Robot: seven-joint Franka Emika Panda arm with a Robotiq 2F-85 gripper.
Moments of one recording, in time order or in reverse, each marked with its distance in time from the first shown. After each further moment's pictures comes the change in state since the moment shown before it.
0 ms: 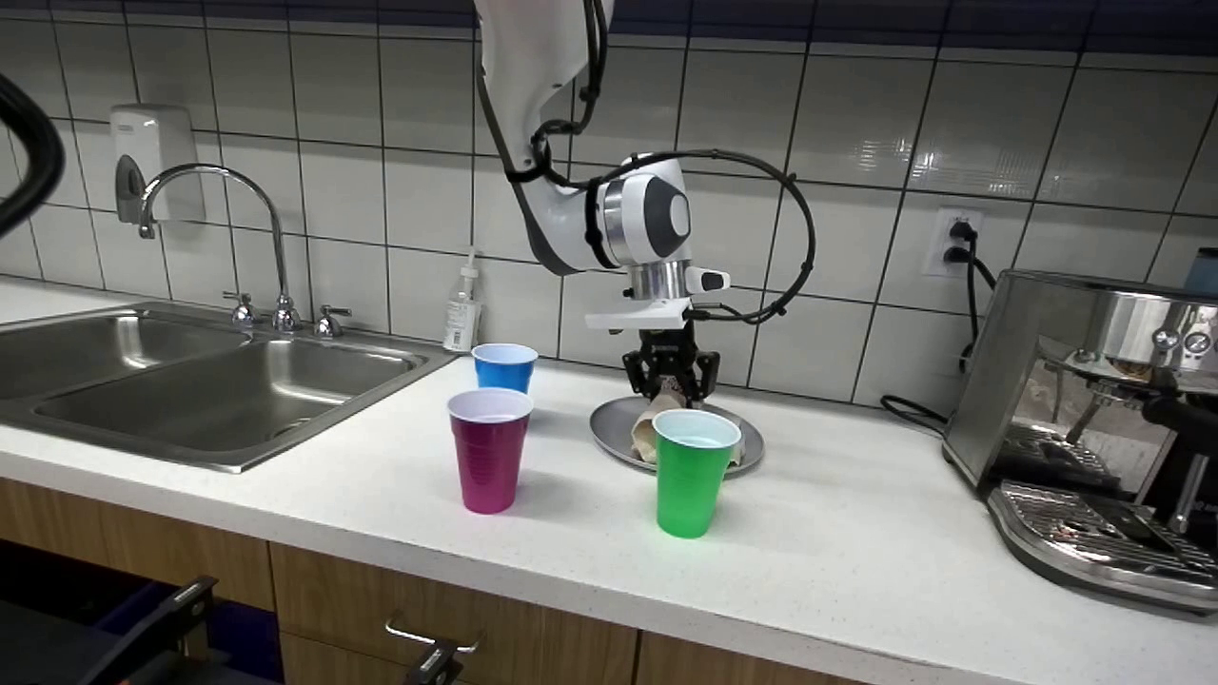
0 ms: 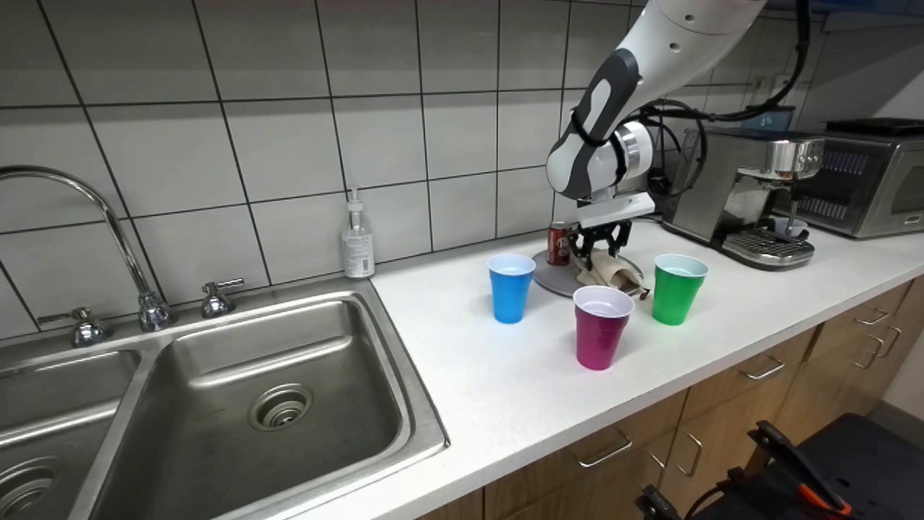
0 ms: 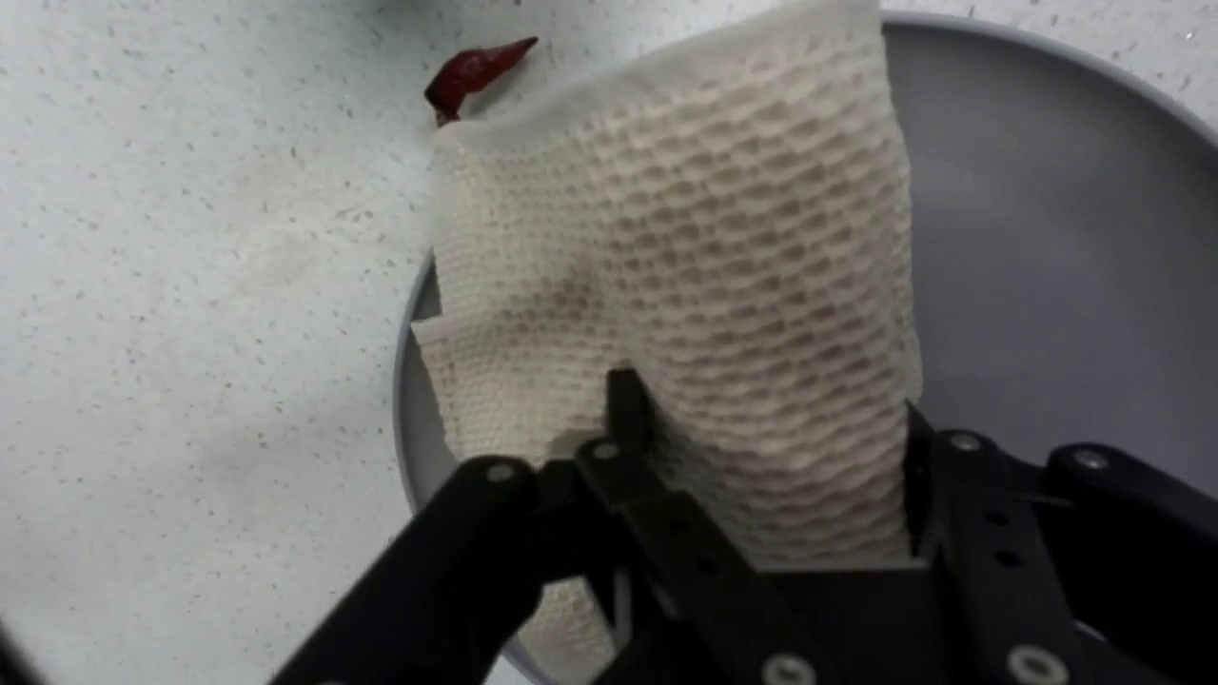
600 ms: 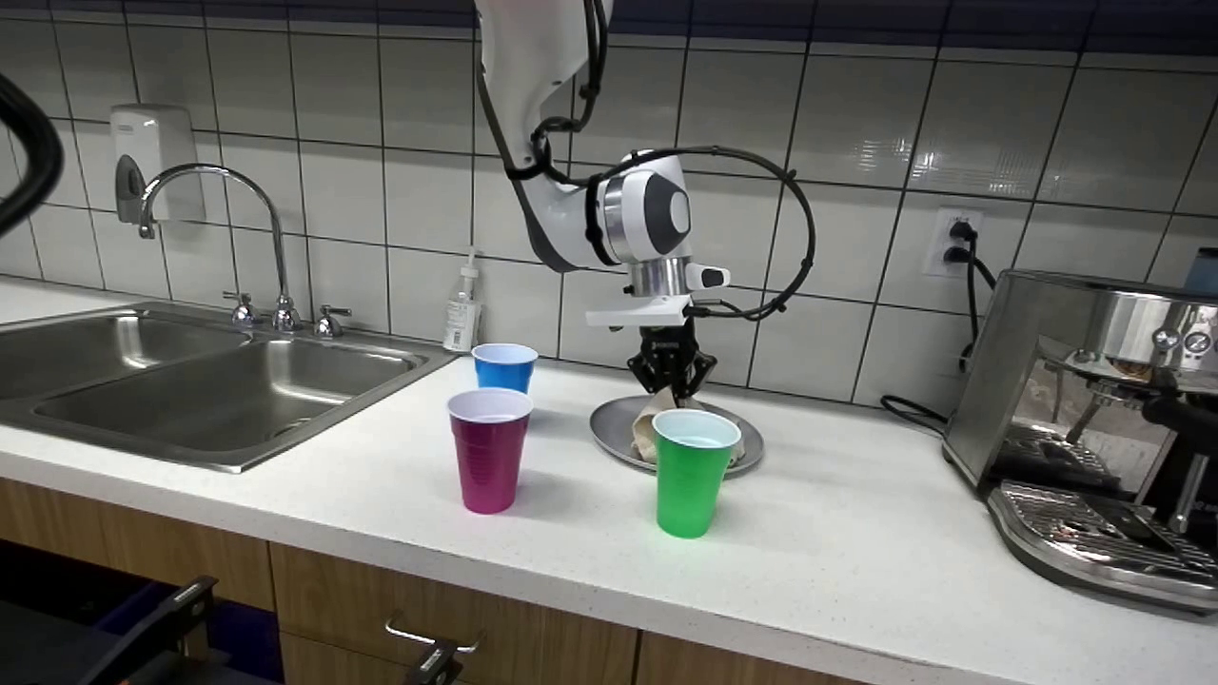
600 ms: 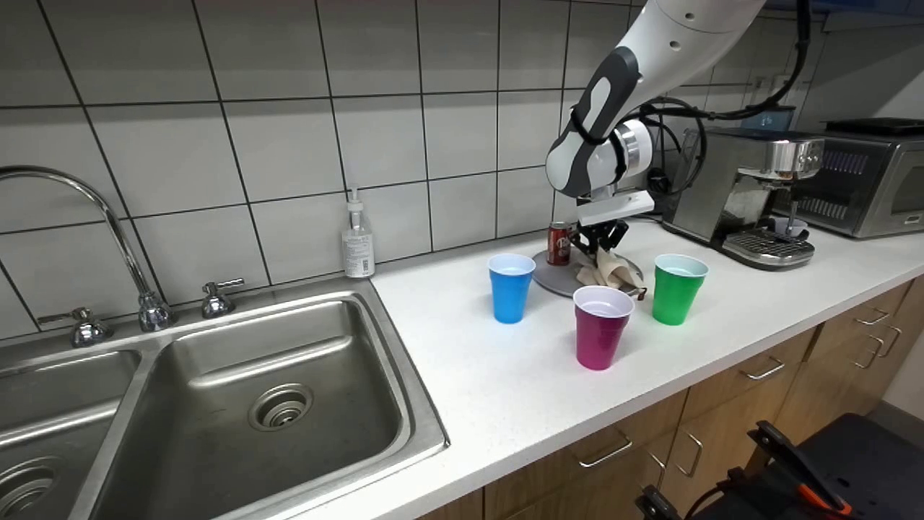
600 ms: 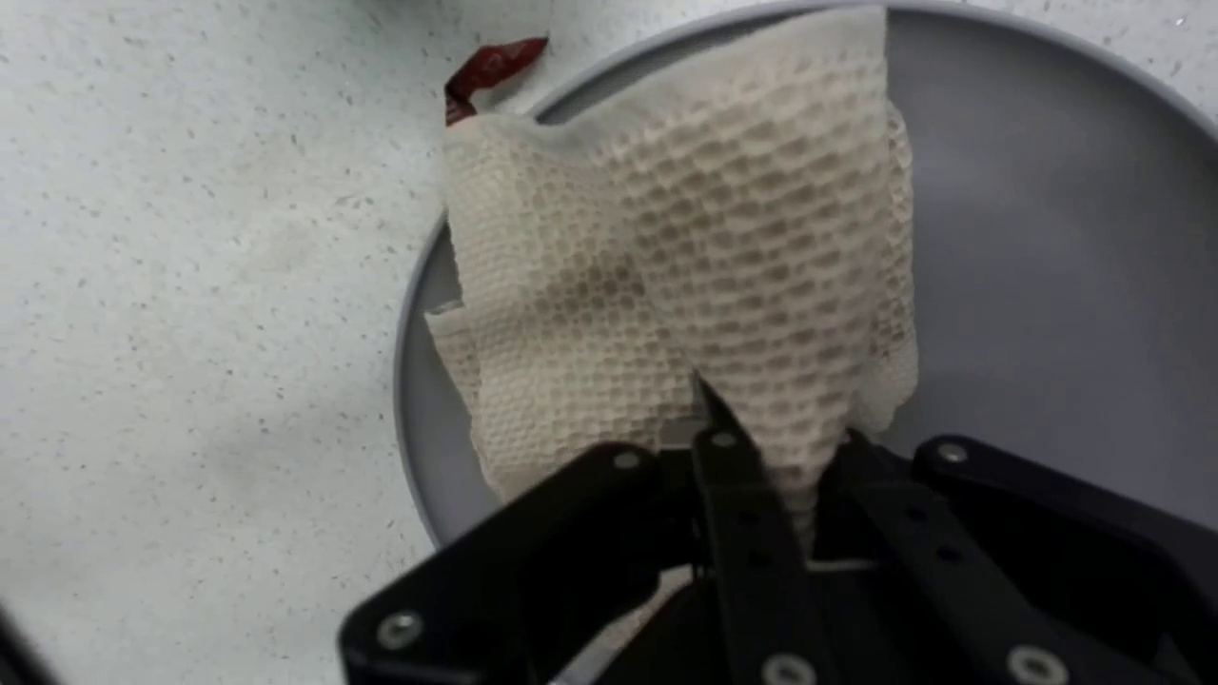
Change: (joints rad) arm 0.001 -0.004 0.000 0.004 0.000 0.000 0.000
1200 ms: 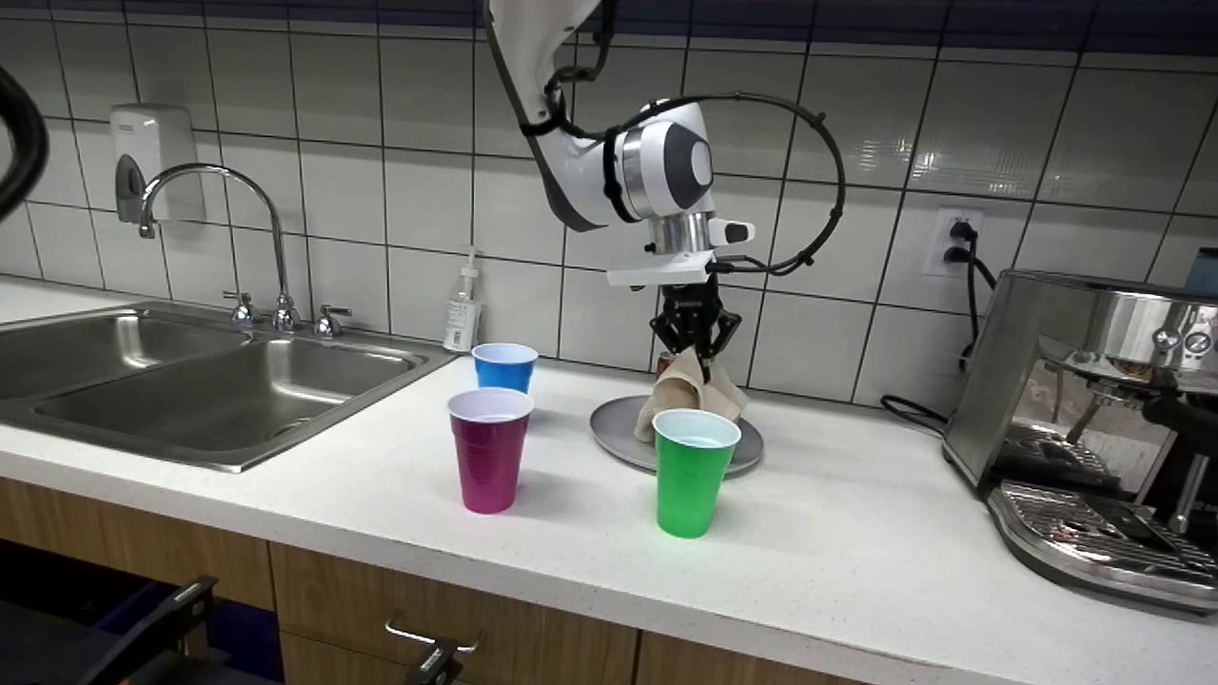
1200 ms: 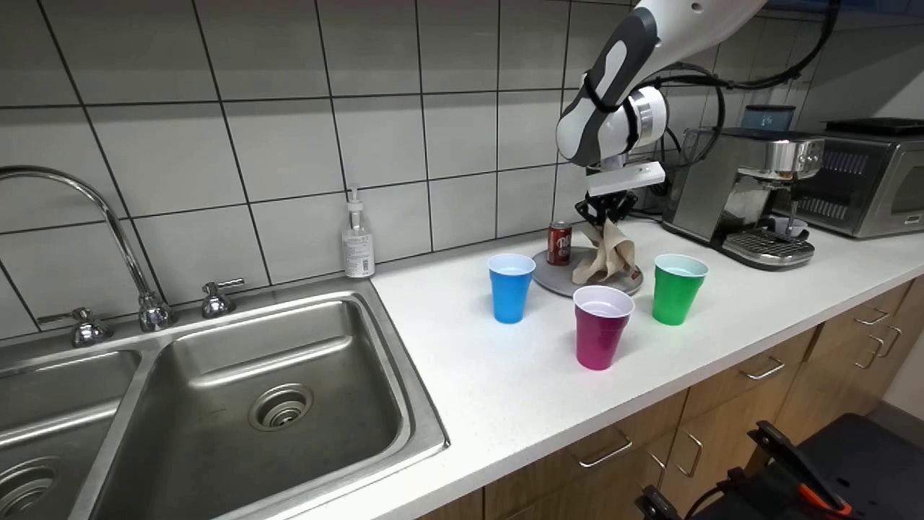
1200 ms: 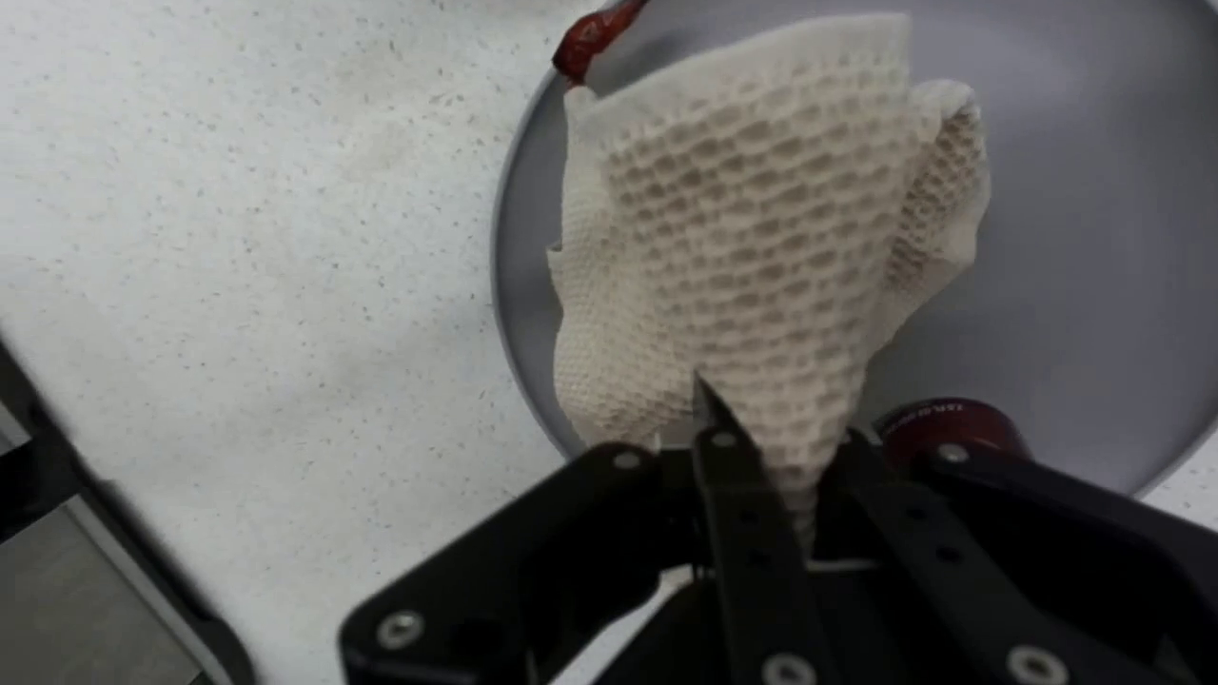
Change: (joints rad) arm -0.015 -0.083 -0.019 0.005 0.003 -0.012 0.002
